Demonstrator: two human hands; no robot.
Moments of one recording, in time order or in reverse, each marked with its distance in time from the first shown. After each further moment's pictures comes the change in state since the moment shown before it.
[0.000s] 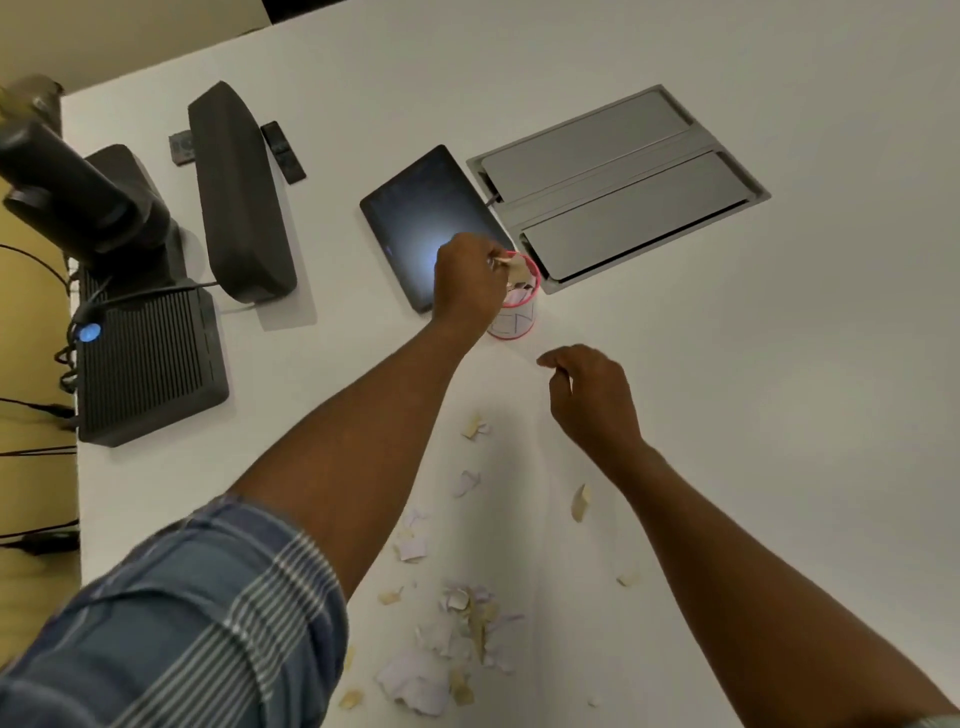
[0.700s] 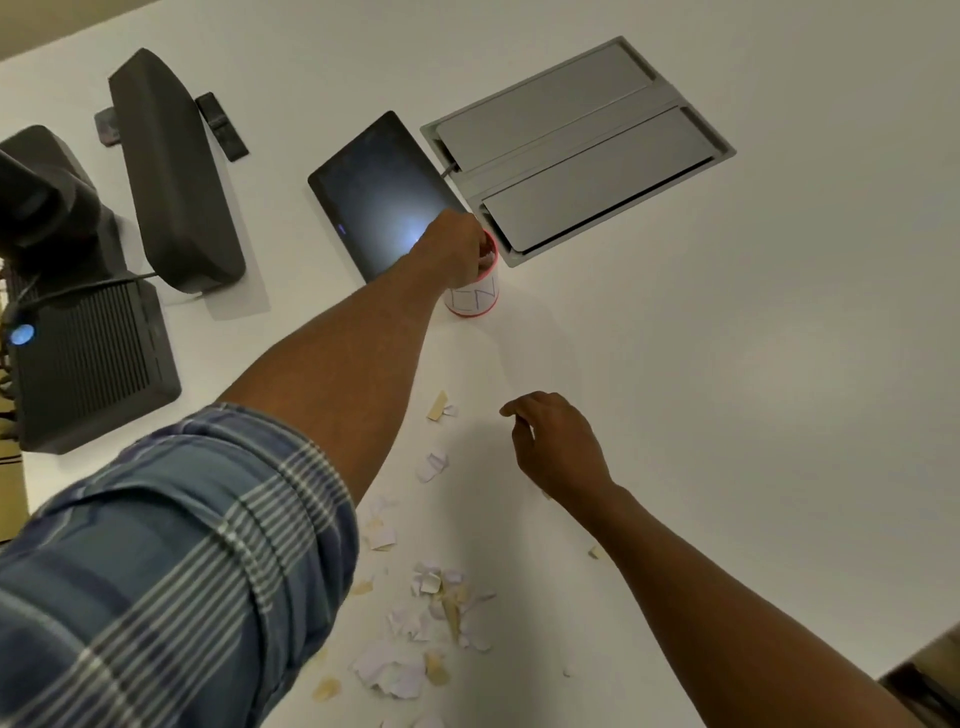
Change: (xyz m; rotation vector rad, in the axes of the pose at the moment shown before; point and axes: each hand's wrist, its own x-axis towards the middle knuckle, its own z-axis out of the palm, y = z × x) left_hand 0.033 0.007 0.029 0.531 -0.508 0.189; right_hand -0.065 0.026 0.020 -0.003 -0.209 0.061
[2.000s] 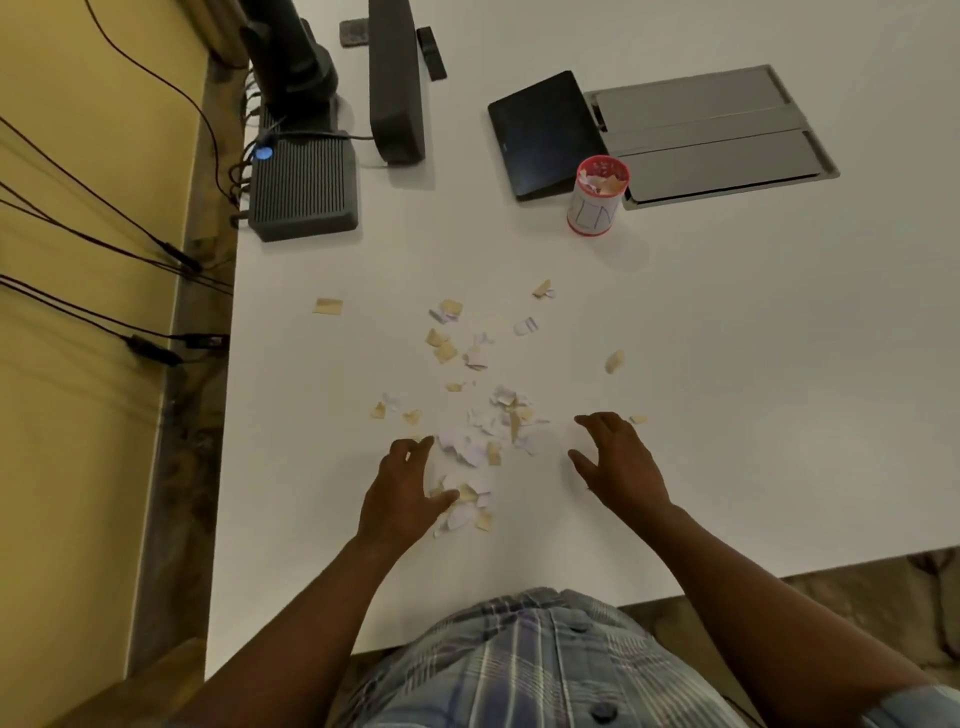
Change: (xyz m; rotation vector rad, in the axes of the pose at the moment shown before) left_hand -0.502 -0.028 0.180 -0.420 0.064 -0.526; right_hand -0.200 -0.003 0.004 -0.243 -0.251 -0.142
